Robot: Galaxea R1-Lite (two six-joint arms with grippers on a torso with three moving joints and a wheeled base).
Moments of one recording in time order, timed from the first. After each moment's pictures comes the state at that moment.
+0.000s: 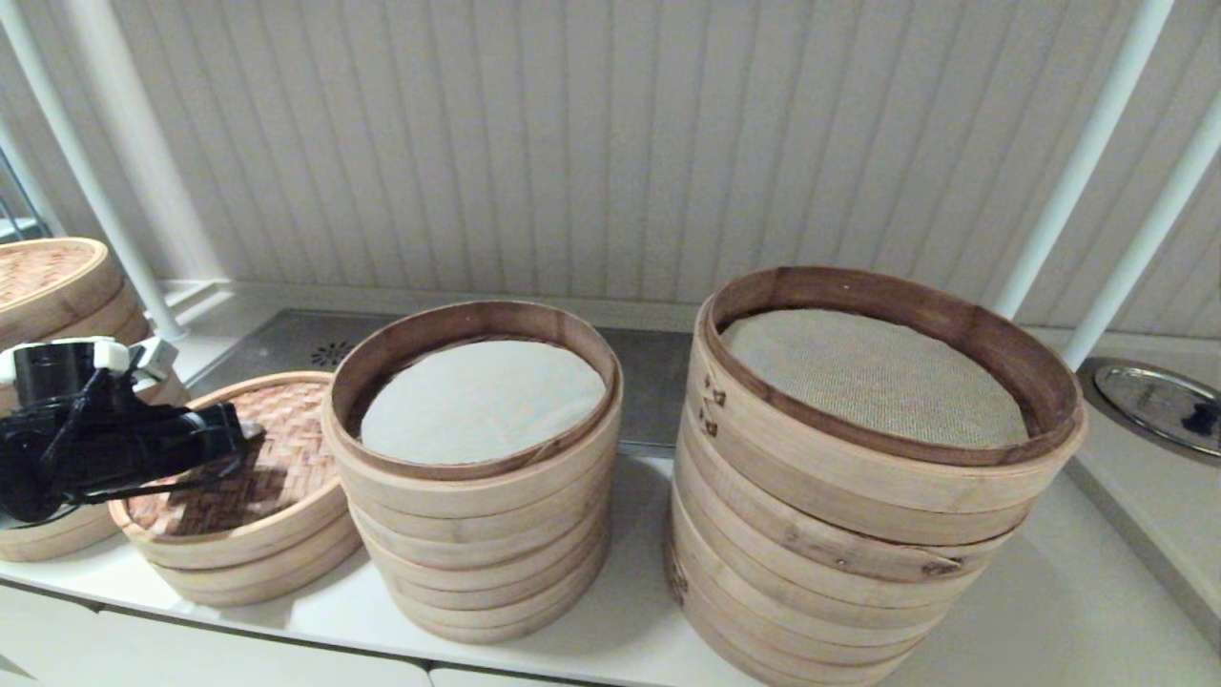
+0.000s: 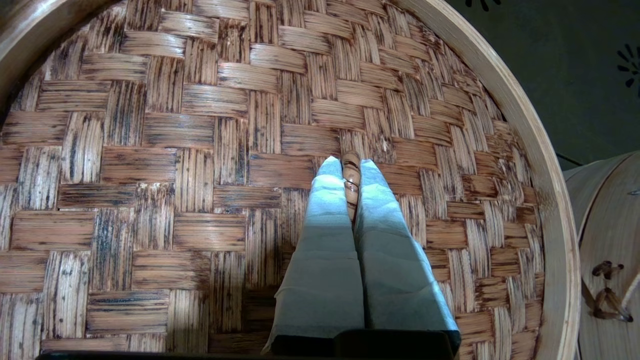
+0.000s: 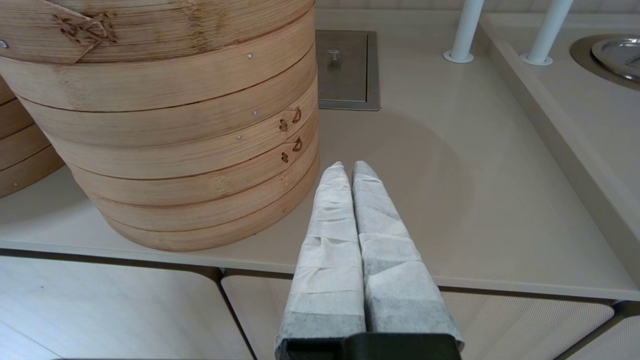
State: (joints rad) left arm 0.28 1.94 -0.84 -0.56 -0.33 -0.15; right arm 0.01 0.01 0.00 0.00 -0.01 0.05
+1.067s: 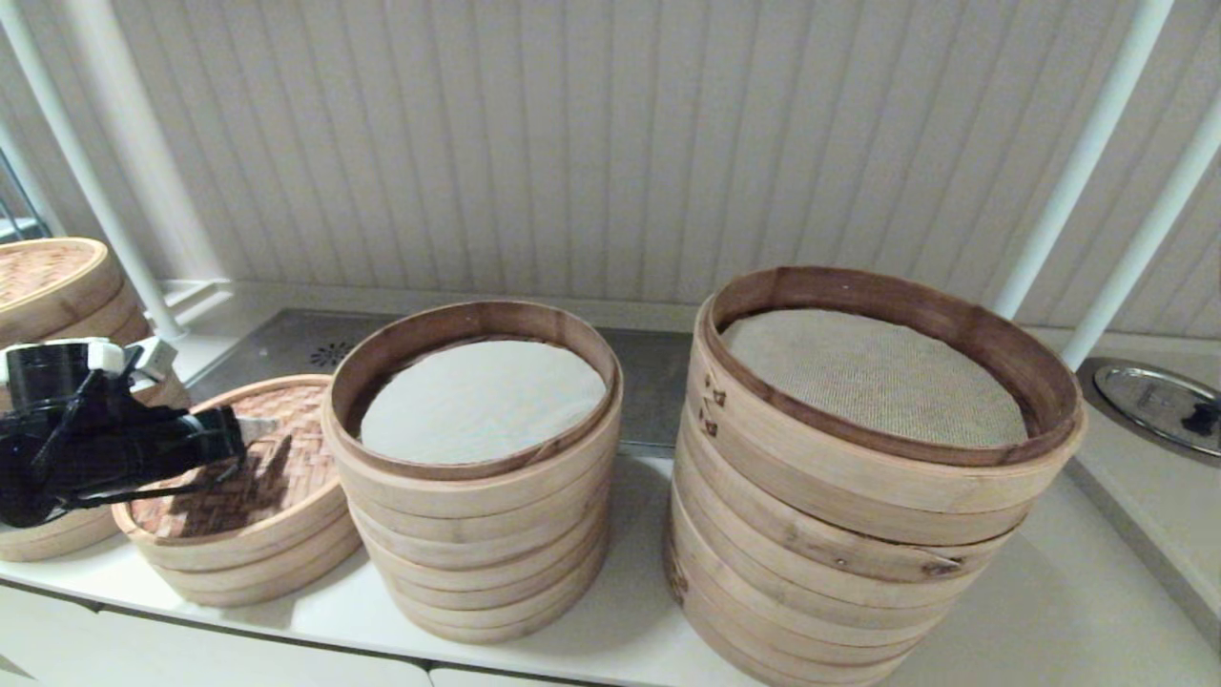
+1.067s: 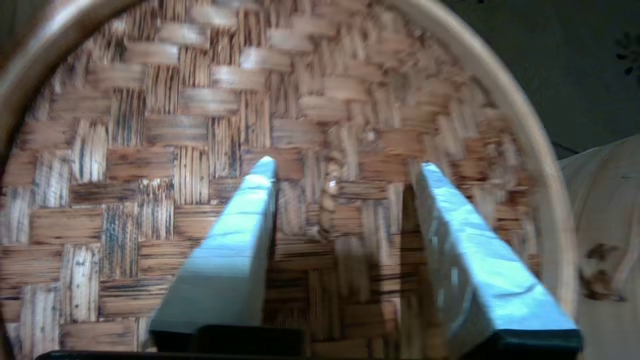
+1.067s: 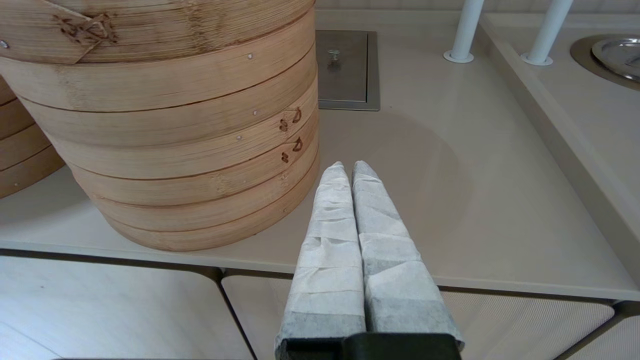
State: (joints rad) left arm 0.28 1.91 -0.82 -0.55 -0.33 -0.11; right arm 0.01 0.01 0.00 0.00 -0.01 0.05
